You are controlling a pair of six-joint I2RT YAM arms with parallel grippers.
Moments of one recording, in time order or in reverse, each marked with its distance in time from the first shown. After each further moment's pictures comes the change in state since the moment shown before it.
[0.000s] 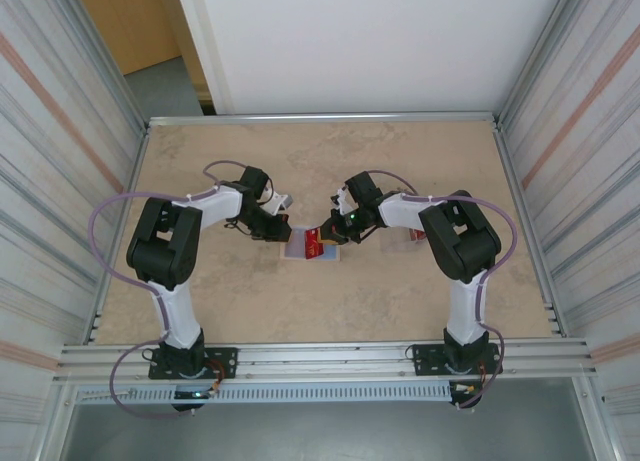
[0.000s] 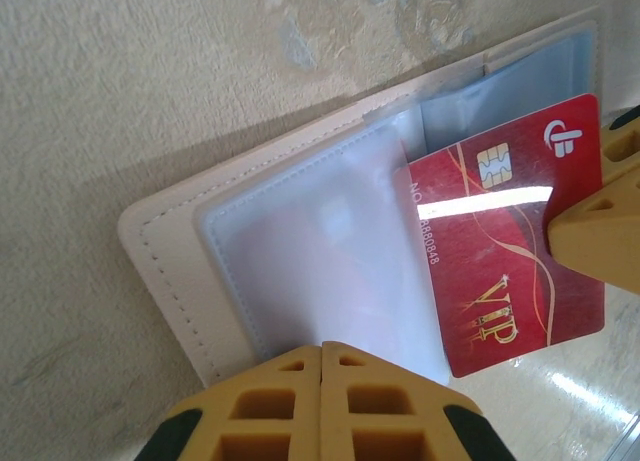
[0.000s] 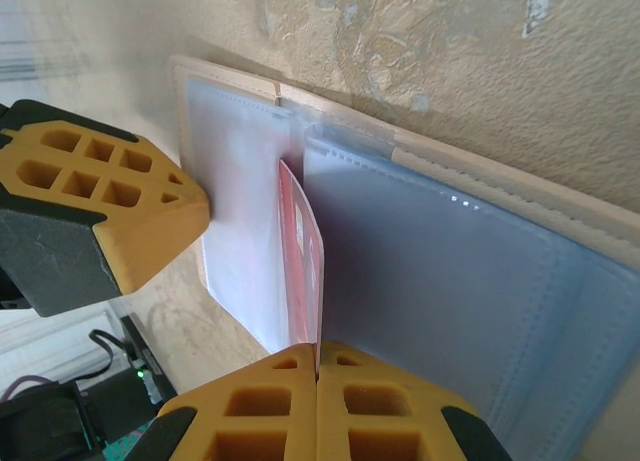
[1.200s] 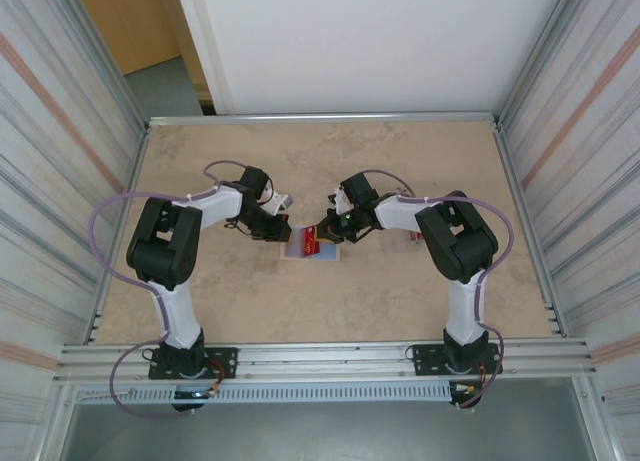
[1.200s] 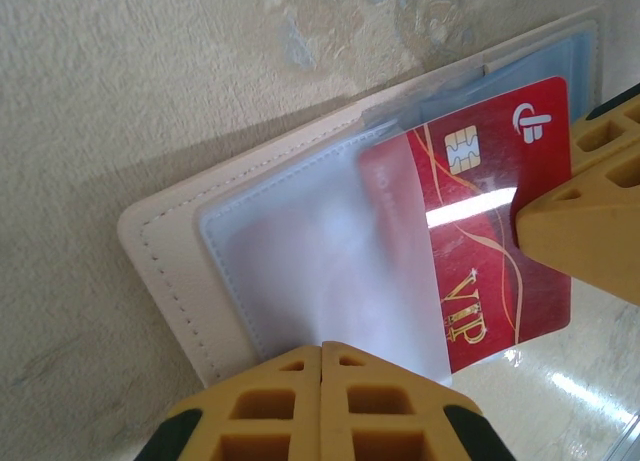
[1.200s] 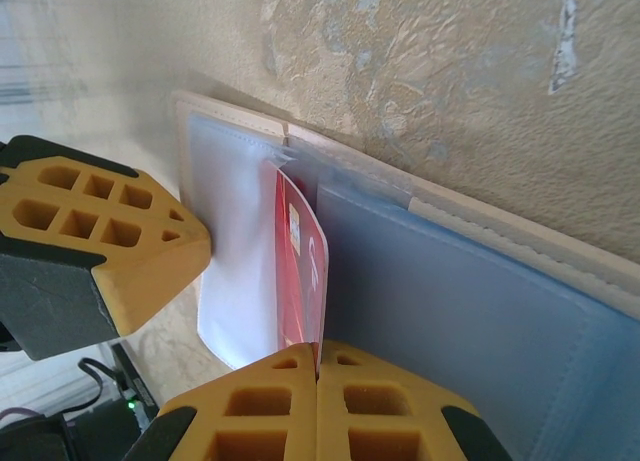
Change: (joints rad) left arm 0.000 0.000 0.000 0.000 0.000 0.000; right arm 0.032 0.011 0.000 0.063 0.060 0.055
